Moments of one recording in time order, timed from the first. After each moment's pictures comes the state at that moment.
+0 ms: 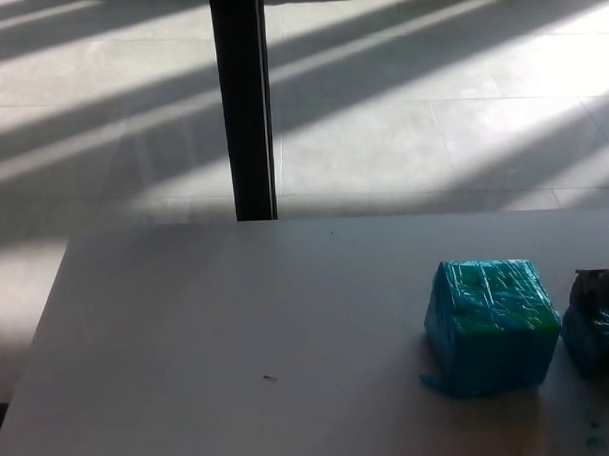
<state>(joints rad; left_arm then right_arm) 0.01 0.73 0.53 1.18 -0.30 0.00 -0.40 -0.71 -0.73 0.65 0.78 -0.57 0.05 0.09</state>
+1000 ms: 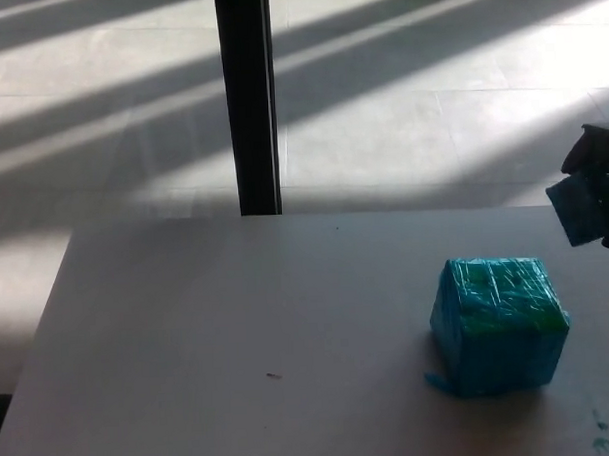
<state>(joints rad) 0.00 0.76 0.53 1.20 -0.30 0.00 -0.40 -0.81 -0.86 0.38 0.66 -0.52 -0.35 0.09</state>
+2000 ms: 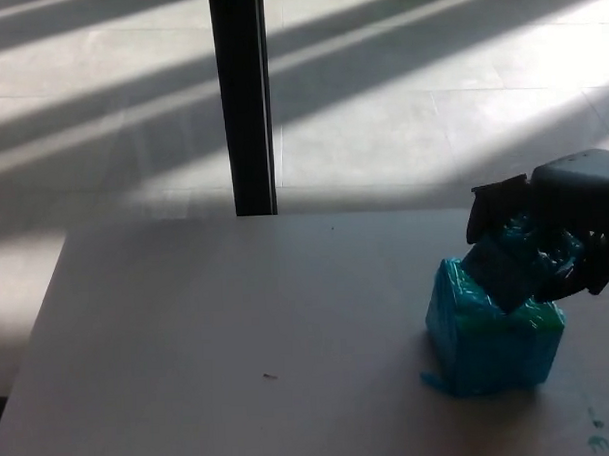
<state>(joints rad) -0.01 0.76 0.53 1.19 -0.30 0.00 -0.40 -0.81 -0.80 0.43 0.38 -0.47 -0.29 0.52</state>
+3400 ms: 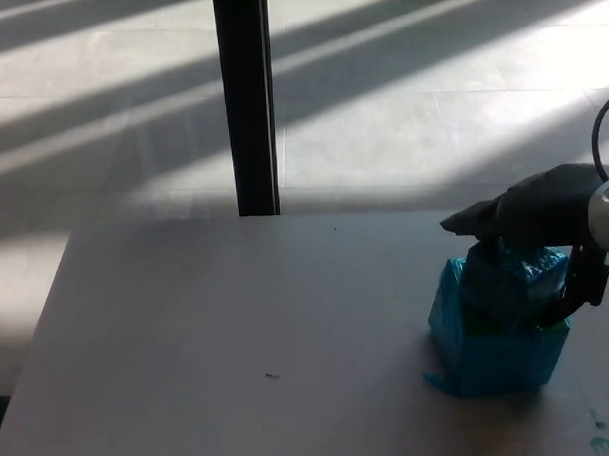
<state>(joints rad) -0.01 0.78 0.50 1.20 -0.29 0.00 -0.40 -0.90 -0.76 0.53 0.35 -0.70 -0.18 0.73</state>
